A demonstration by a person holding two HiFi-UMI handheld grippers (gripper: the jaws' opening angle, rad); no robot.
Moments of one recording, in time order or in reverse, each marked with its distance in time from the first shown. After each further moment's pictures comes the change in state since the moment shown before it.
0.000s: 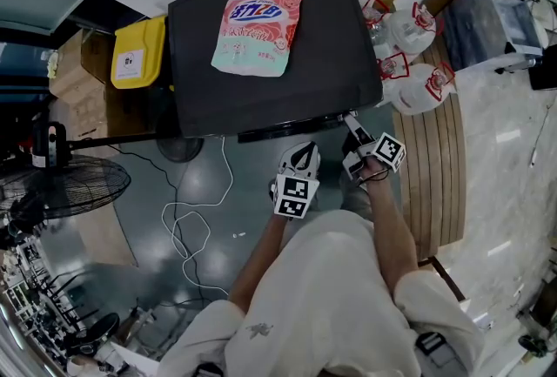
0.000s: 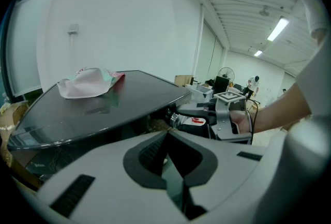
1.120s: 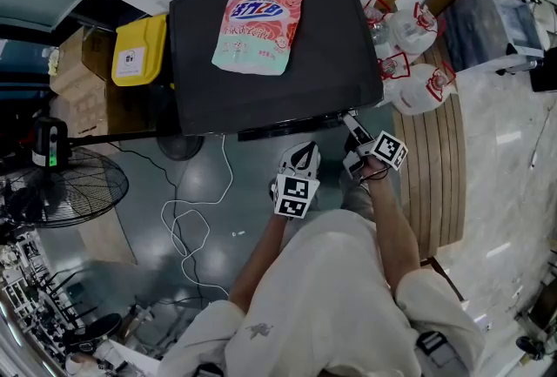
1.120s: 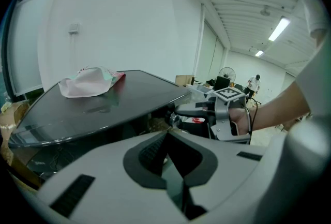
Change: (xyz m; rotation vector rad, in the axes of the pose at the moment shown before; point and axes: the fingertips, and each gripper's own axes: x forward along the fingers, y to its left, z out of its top) left arm -0.002 -0.004 -0.003 -0.013 0.007 0.004; right arm -0.001 0.004 0.000 -0.113 0.048 -0.041
